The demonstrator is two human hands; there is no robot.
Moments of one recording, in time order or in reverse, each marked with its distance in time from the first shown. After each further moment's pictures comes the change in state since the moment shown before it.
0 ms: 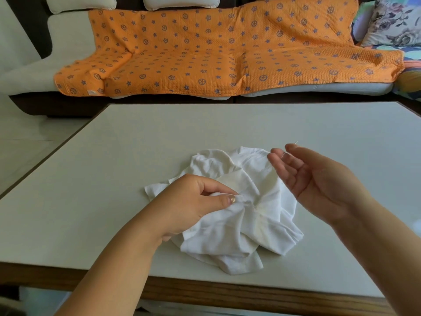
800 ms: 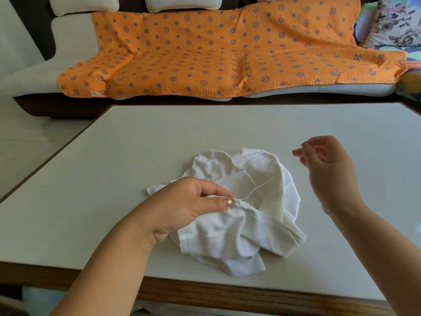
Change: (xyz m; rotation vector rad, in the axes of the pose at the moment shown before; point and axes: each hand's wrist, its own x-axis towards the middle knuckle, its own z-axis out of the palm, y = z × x) left_hand -0.002 -0.001 -0.010 -0.069 -0.080 -0.049; right_hand 0.027 0.007 -0.024 -0.897 0.340 -0.567
